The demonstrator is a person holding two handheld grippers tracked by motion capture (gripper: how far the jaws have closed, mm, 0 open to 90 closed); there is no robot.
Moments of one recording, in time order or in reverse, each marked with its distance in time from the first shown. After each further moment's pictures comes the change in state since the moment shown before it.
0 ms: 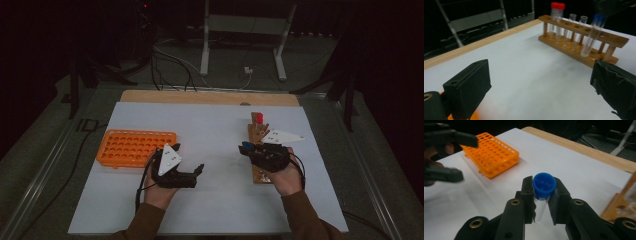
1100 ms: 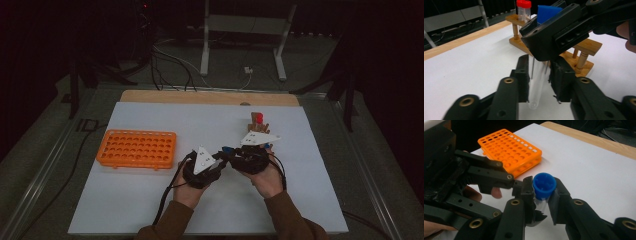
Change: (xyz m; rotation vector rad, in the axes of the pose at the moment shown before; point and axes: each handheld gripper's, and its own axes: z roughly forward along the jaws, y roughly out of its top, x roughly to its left) left arm -0.048 0.015 0.050 0.030 -0.116 0.015; right arm 0.030 0.008 0.036 0.033 0.105 0.010
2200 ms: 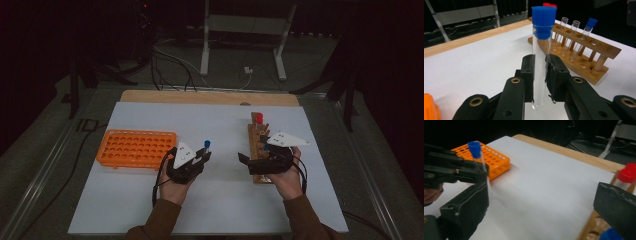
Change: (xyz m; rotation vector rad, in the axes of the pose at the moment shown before) left arm 0.033 -0.009 -0.025 -0.025 0.062 -0.089; right arm -0.030 -0.019 -0.045 -0.104 -0.183 0.027
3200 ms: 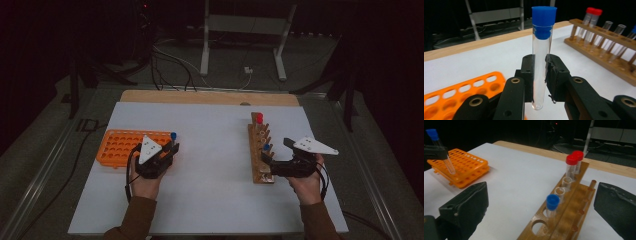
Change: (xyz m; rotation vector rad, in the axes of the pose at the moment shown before) left arm 0.062 -0.015 -0.046 -0.026 0.171 -0.063; right arm -0.034 -0.023 -0.039 -0.060 -0.115 0.073
